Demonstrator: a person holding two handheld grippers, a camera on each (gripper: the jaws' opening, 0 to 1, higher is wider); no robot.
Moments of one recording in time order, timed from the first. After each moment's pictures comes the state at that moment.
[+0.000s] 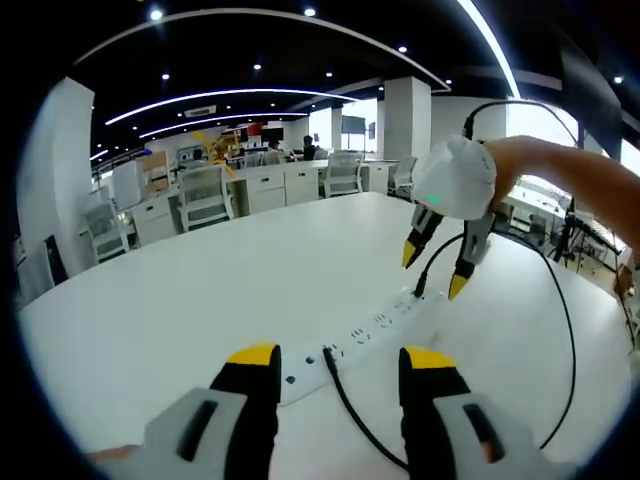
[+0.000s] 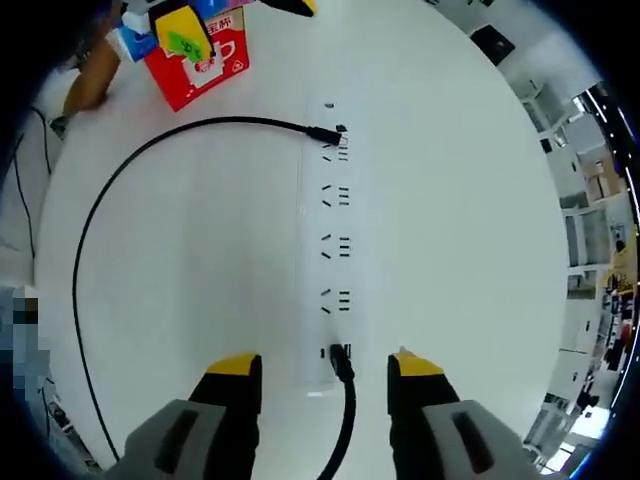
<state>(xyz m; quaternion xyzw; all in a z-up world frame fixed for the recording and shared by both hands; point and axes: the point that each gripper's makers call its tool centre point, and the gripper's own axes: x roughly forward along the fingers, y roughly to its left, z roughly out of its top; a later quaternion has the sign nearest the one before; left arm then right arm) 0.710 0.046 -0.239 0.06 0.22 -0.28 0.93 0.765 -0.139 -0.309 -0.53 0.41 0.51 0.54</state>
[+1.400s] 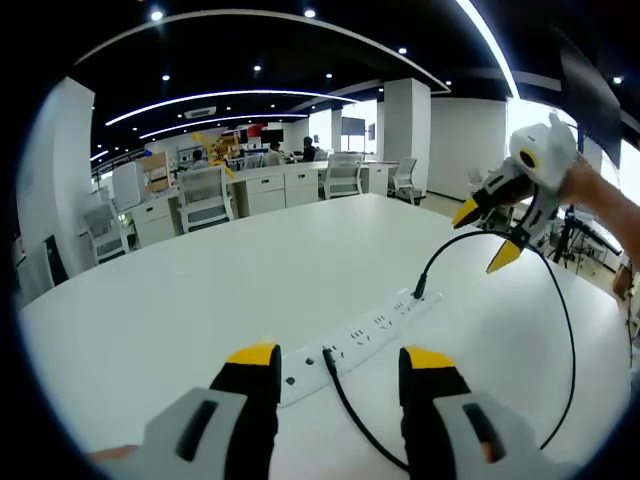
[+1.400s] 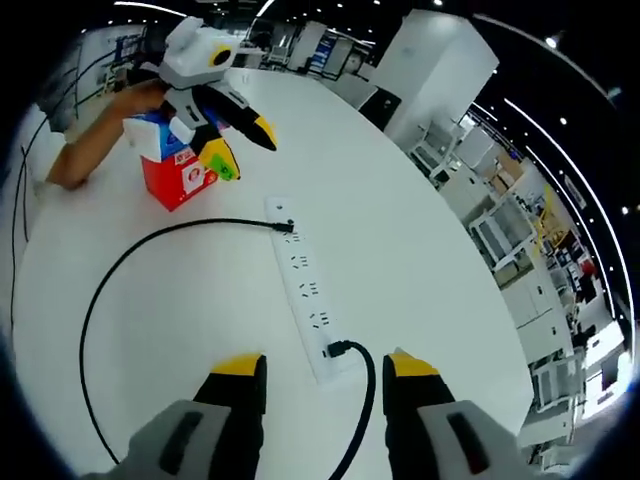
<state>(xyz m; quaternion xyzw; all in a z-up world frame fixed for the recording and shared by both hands) 0.711 0.044 -0.238 0.06 0.22 -0.28 0.93 0.724 -0.162 -0.236 -0.40 0.26 0.45 0.75</state>
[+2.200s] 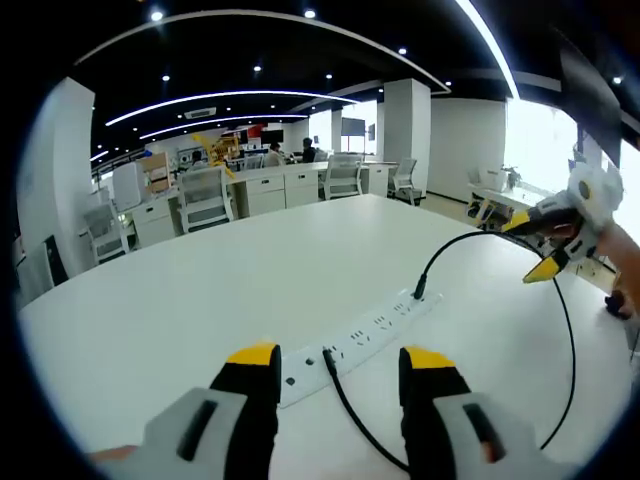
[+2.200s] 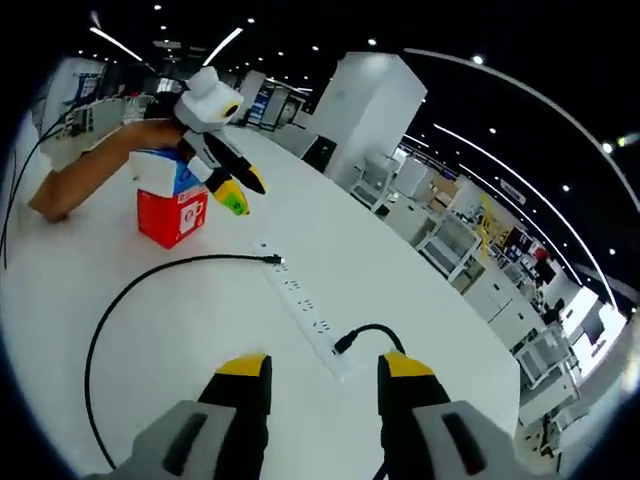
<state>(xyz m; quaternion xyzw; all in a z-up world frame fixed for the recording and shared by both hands) 0.712 0.044 -0.238 0.06 0.22 -0.28 0.93 0.658 -0.187 -0.228 -0.34 0.15 0.36 0.86</state>
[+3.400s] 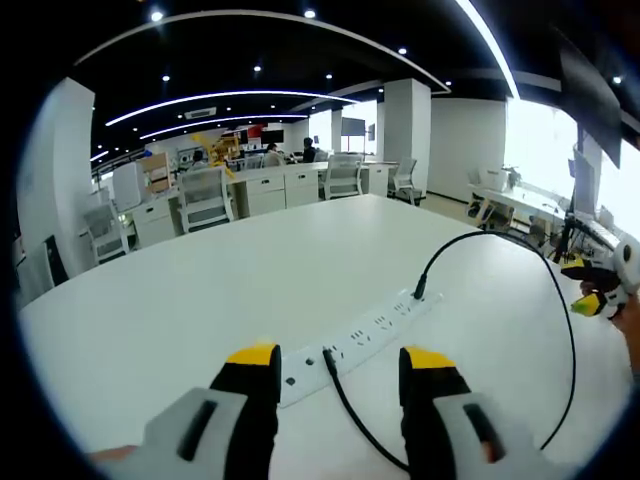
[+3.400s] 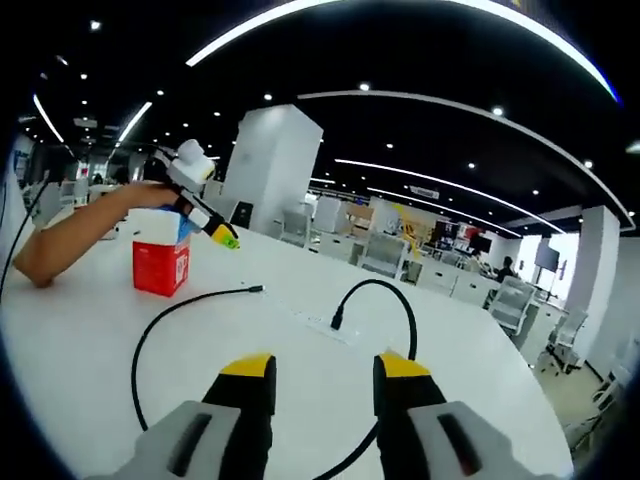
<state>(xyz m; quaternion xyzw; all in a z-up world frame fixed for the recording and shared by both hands) 0.710 0.045 -0.239 0.06 0.22 -0.28 0.93 0.557 -0.226 -0.252 -0.15 0.06 0.25 0.95</state>
